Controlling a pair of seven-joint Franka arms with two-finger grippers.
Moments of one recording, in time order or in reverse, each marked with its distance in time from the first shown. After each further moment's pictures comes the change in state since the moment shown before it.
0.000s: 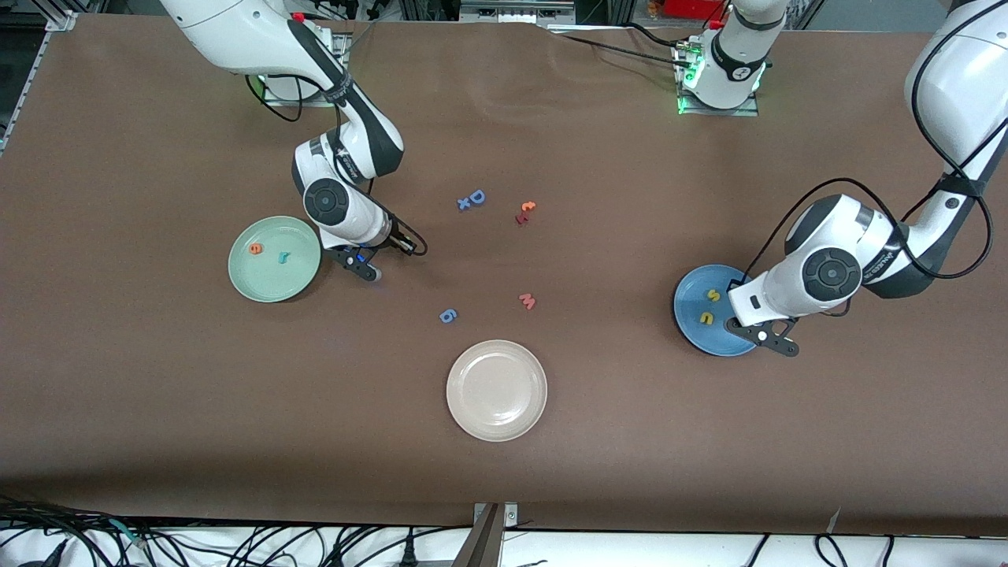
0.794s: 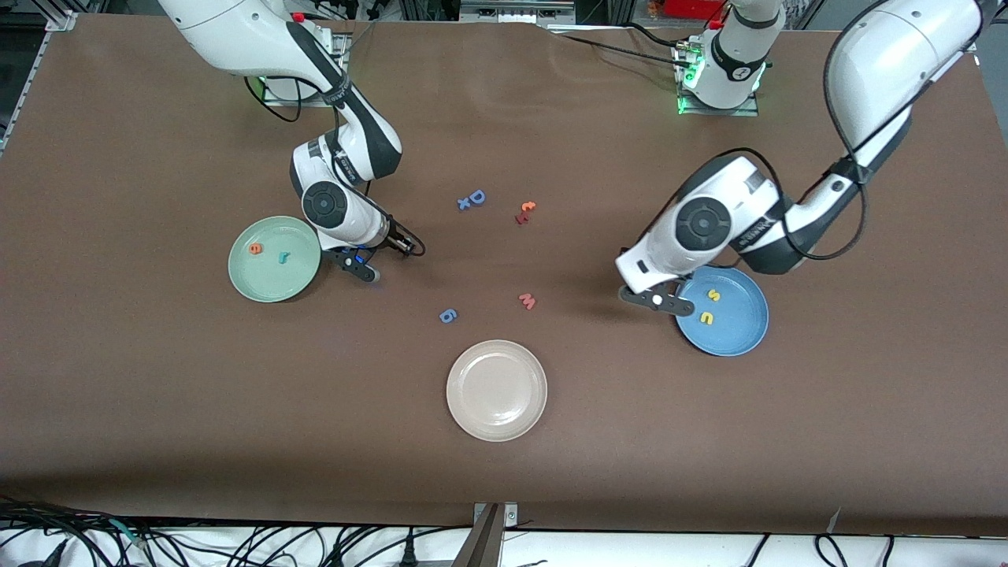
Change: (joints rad) left arm -0.181 -0.027 -0.125 0.004 -0.161 -0.067 -0.369; right arm 0.000 0.002 -0.009 0.001 -0.002 -0.013 -0.010
